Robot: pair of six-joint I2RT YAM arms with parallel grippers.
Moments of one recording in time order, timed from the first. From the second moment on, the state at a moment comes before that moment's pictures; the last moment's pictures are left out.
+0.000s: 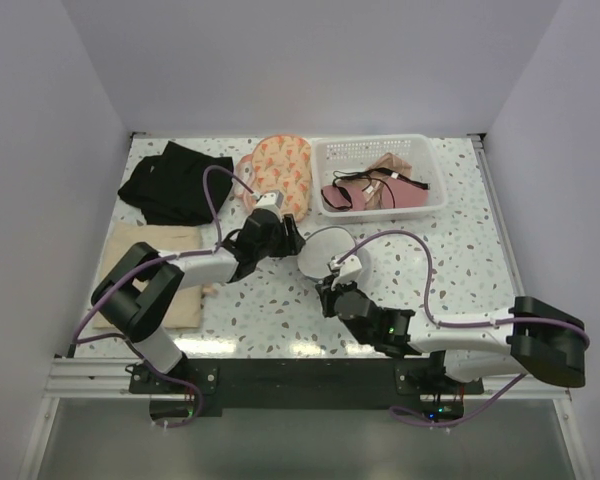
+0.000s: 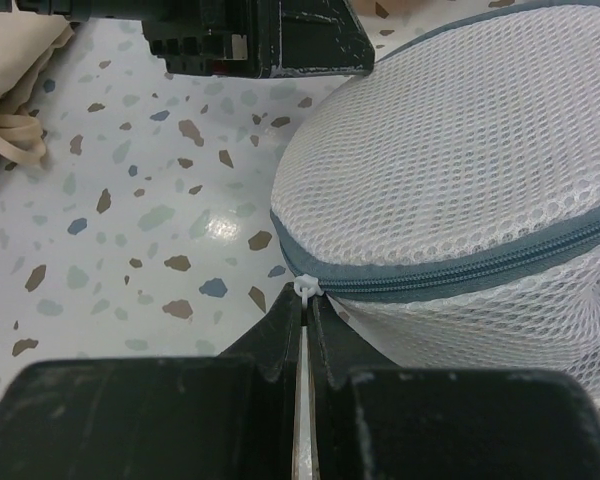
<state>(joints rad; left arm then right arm) -0.64 1.66 0.78 0.31 -0.07 -0.62 1.24 1.20 0.41 0.36 0.69 0.49</state>
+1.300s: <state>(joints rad) -0.69 1.27 0.52 0.26 0.02 -0.82 1.17 1.40 0.48 0.59 0.58 0.47</state>
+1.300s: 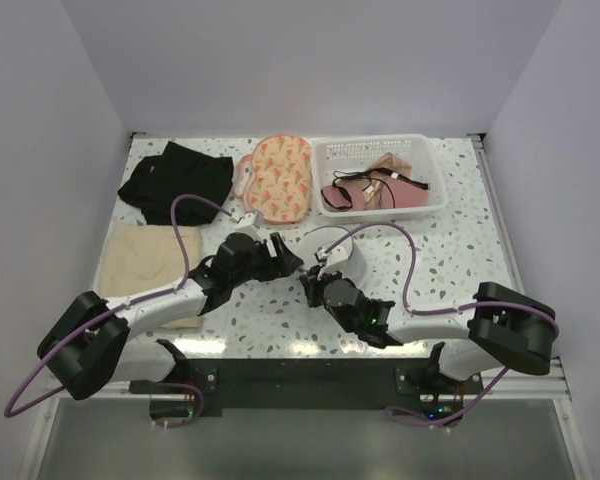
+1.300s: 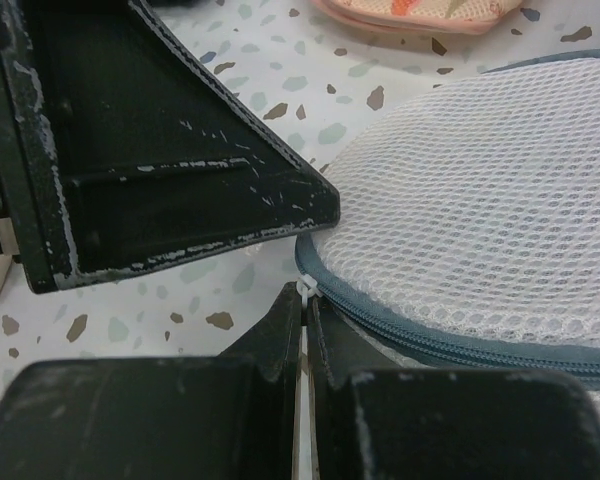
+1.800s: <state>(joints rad) -0.71 1.42 0.55 0.35 0.06 -0.85 1.16 1.41 0.48 0.59 0.53 0.43</state>
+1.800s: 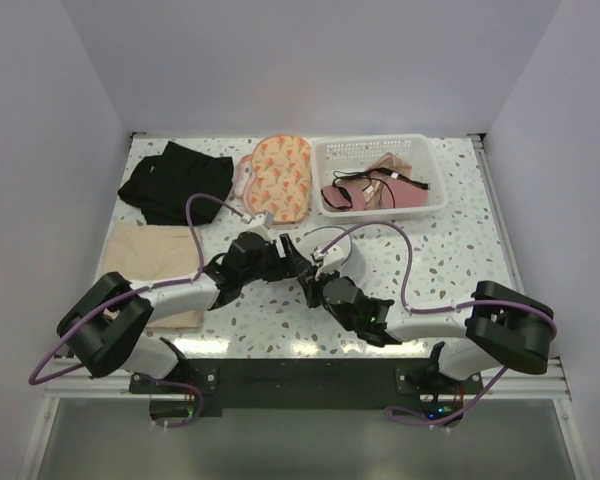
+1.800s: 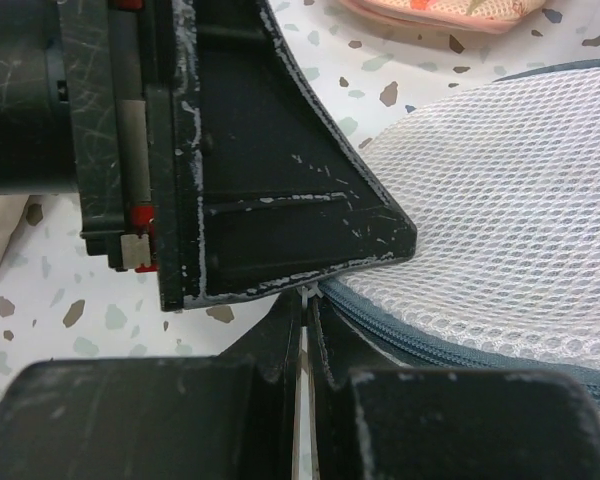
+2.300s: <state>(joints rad) -0.73 1.49 0.59 0.40 0.09 -0.85 1.15 1.41 0.48 0.58 0.51 0.42</state>
